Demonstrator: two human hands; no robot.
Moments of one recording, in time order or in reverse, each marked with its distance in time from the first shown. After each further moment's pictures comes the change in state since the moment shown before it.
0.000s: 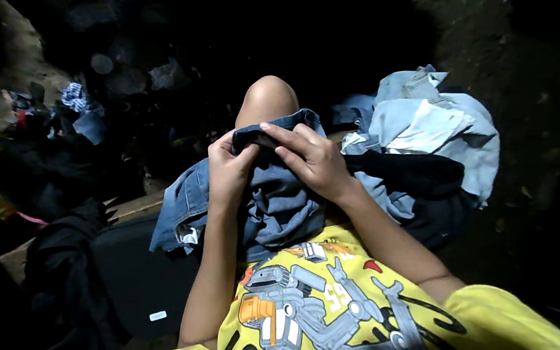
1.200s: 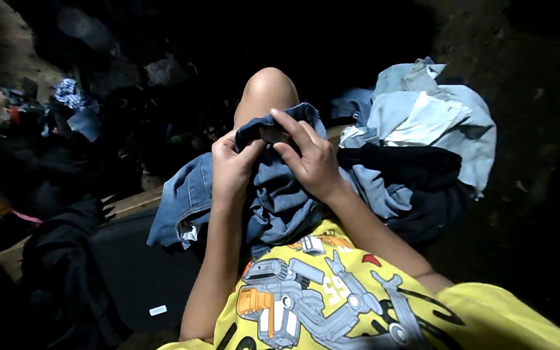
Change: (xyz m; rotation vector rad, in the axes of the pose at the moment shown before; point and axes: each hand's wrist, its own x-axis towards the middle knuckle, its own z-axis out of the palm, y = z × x) left_hand -0.008 0.003 0.006 -0.108 0.002 -0.110; right_hand -0.010 -0.010 0.014 -0.074 0.146 0.063
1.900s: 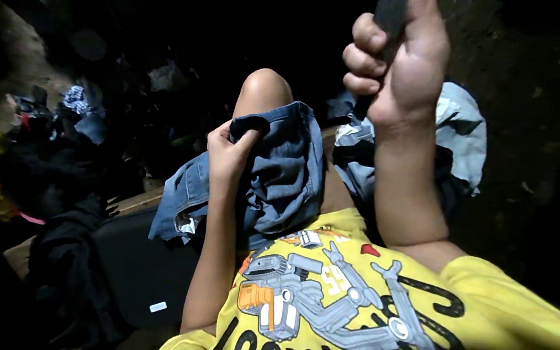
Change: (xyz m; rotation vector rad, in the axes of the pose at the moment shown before) left_hand 0.007 -0.003 -0.003 0.235 0.002 0.089; right_hand 0.084 0.012 -0.094 1.289 0.099 0.463
